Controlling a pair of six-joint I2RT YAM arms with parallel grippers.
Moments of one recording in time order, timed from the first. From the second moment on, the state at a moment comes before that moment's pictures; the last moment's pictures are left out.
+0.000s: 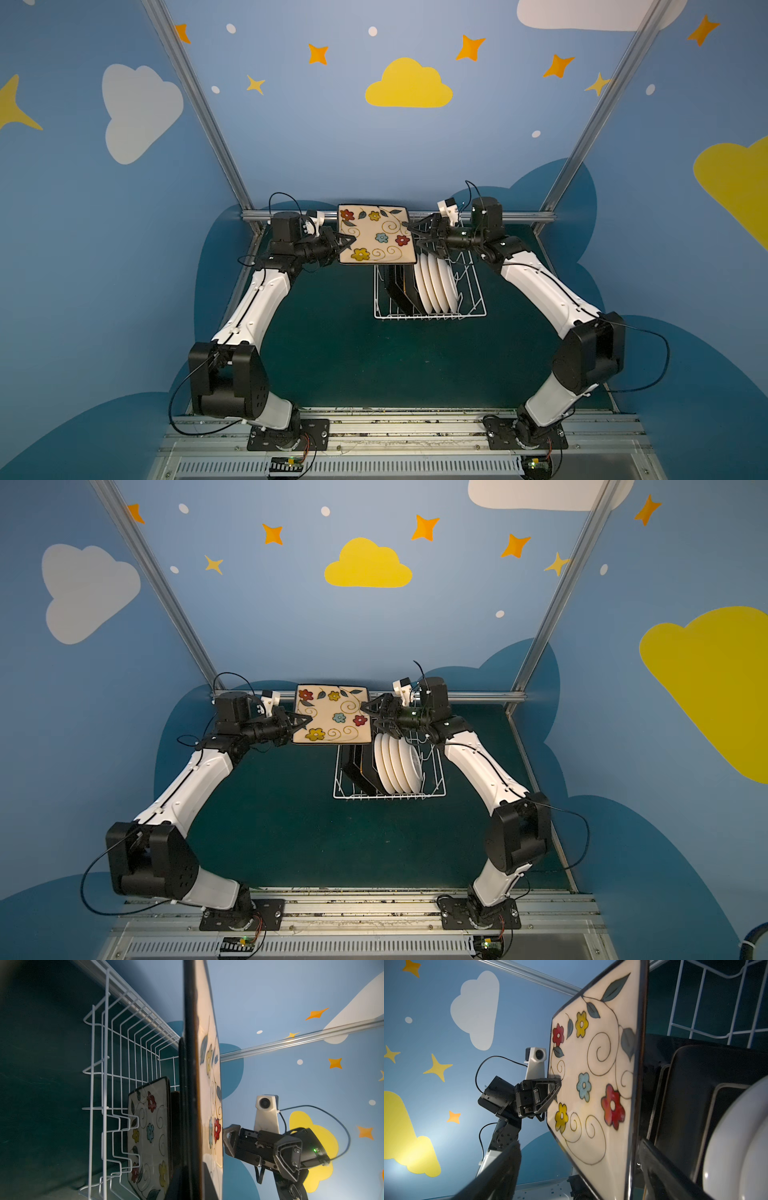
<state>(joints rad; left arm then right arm) -0.03 1.49 1.27 -0.23 0.82 -0.92 0.43 1.66 1.54 -0.26 -0.79 0.92</state>
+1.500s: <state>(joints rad) 0.30 1.43 1.32 -0.72 0.77 -0.29 0.66 1.28 1.36 -0.57 -0.27 0.00</state>
